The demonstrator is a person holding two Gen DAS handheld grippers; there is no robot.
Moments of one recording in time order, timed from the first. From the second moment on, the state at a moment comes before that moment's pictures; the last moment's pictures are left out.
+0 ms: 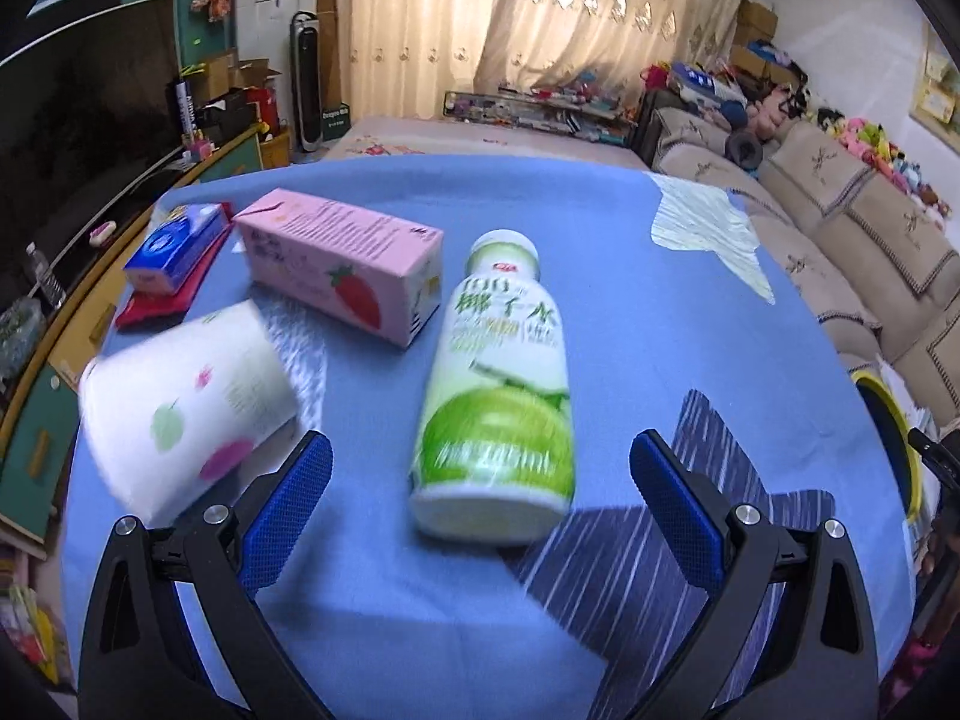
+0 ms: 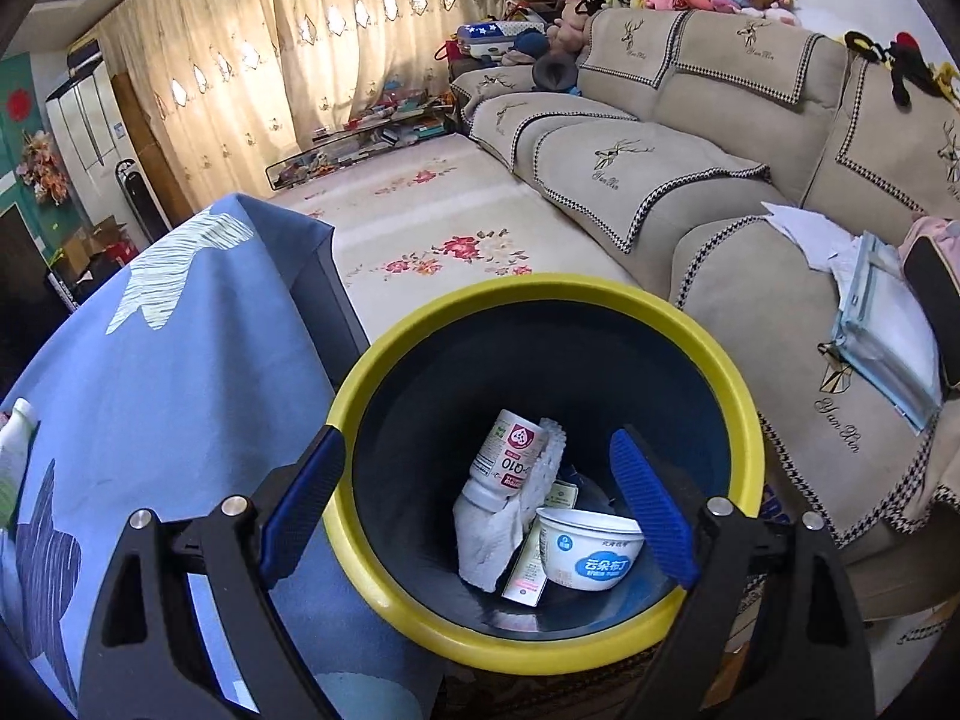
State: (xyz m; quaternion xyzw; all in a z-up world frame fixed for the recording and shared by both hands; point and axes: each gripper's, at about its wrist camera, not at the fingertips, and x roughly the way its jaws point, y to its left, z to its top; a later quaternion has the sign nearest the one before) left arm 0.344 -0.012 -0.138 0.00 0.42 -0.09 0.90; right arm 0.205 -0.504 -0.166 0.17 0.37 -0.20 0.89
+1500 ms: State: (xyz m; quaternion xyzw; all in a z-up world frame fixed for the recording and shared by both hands) left arm 0.332 -0.204 -0.095 0.09 0.41 -0.26 0.87; right arm 0.172 -0.542 -0.168 0.22 0.34 -0.20 0.89
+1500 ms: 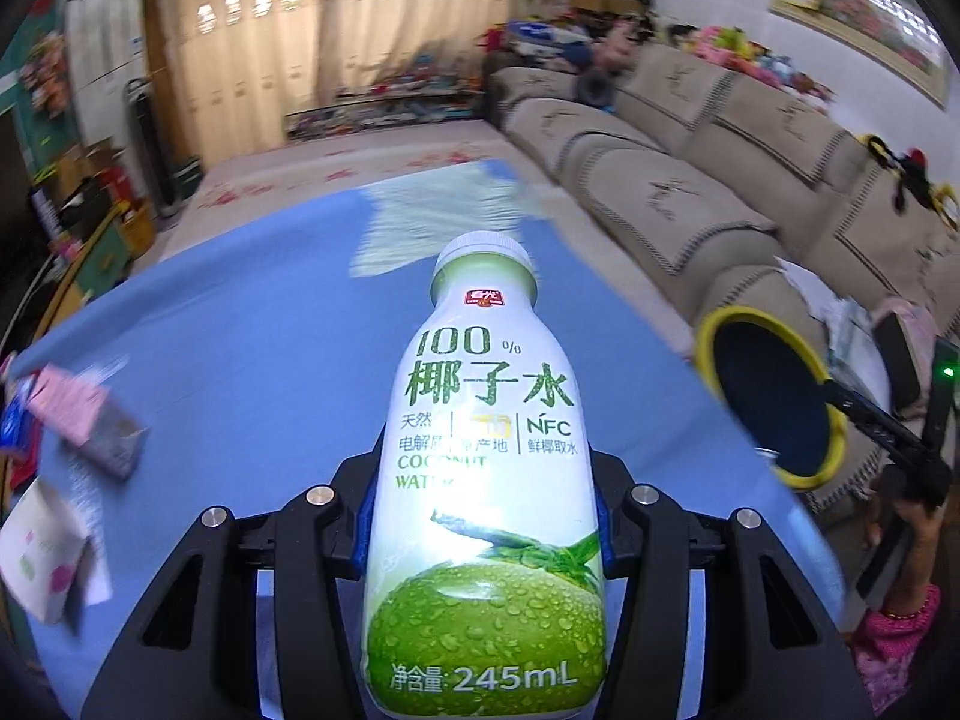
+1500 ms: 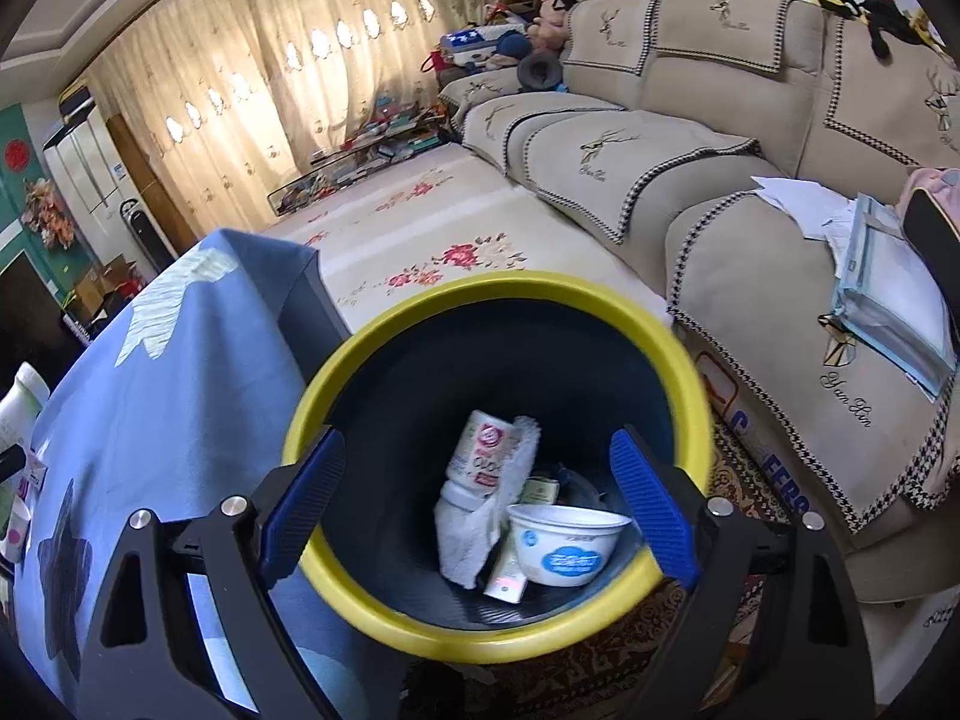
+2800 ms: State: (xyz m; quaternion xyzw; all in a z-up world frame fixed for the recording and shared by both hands) left arm 0.296 -0.521 -0.154 0.19 0.43 -0.44 0.77; right arm 0.112 -0.623 -0.183 0.23 0.34 -0.28 0.87
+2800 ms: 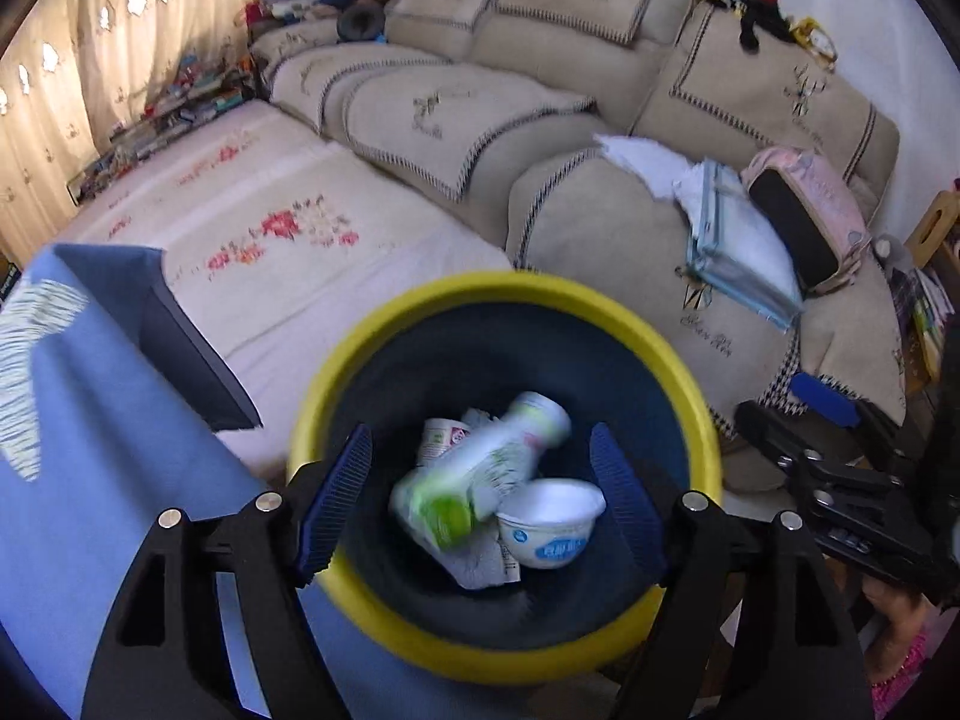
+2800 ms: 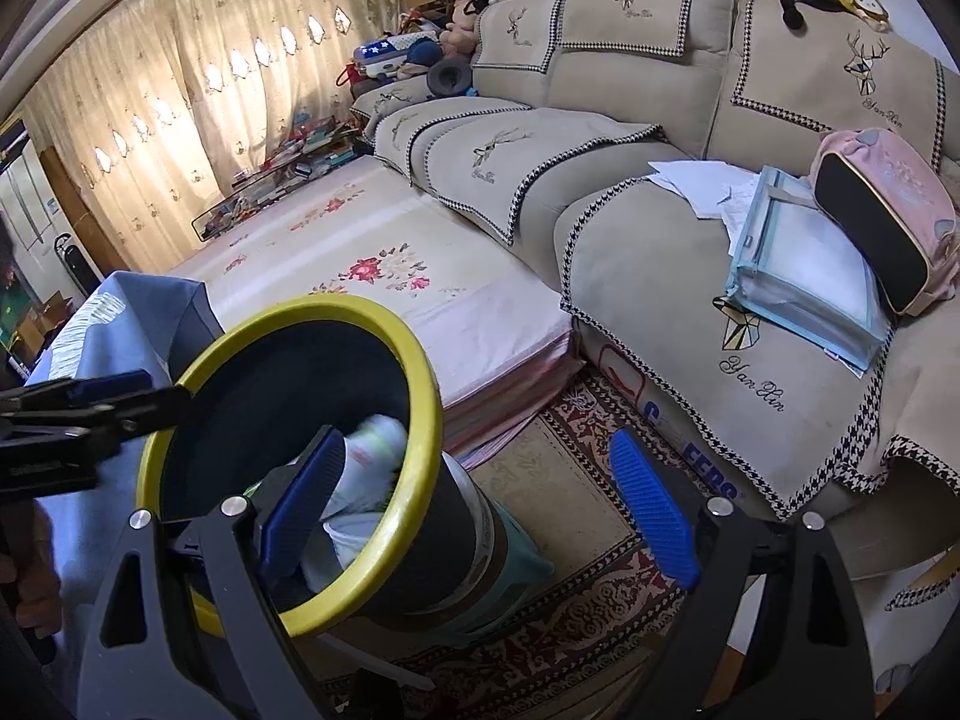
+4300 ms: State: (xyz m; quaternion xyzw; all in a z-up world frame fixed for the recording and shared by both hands) left arm 0.306 0.070 -0.123 -0.01 0.35 -0.14 0.93; right arm 0.294 -0.368 -0.102 0.08 0.39 0.01 0.92
